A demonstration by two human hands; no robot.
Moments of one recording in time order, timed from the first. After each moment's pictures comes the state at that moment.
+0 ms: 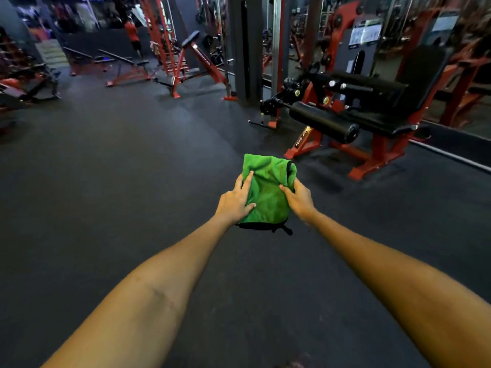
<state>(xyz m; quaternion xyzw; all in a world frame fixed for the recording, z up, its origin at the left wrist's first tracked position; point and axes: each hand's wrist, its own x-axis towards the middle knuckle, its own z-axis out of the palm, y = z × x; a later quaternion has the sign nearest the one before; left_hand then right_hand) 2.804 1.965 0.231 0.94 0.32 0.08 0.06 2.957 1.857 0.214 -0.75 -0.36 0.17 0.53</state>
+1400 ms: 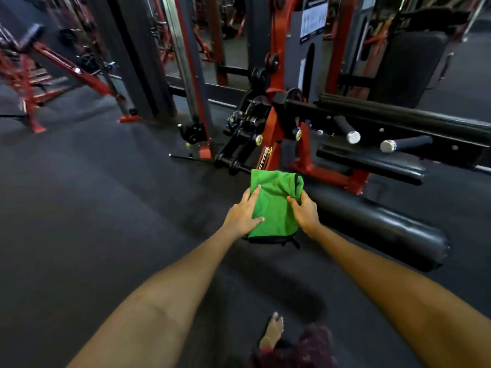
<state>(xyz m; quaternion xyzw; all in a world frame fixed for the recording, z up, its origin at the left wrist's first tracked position) 3.550 2.658 0.161 0.98 0.12 -0.01 0.19 3.638 2.499 0.142 -0.84 -0.09 0.11 0.53</state>
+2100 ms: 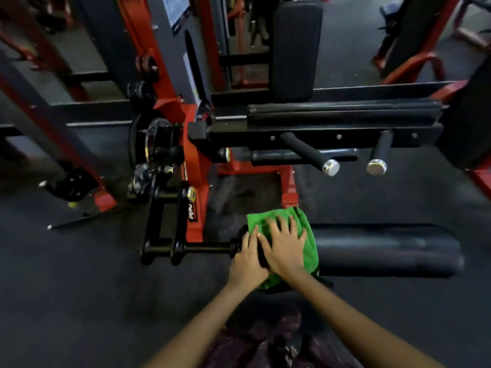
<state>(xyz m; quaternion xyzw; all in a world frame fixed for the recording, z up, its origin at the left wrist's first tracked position) 3.774 2.705 0.093 0.95 -0.10 -0.10 0.26 3.785 2.592 0.106 -0.98 0.05 -0.04 0.18</state>
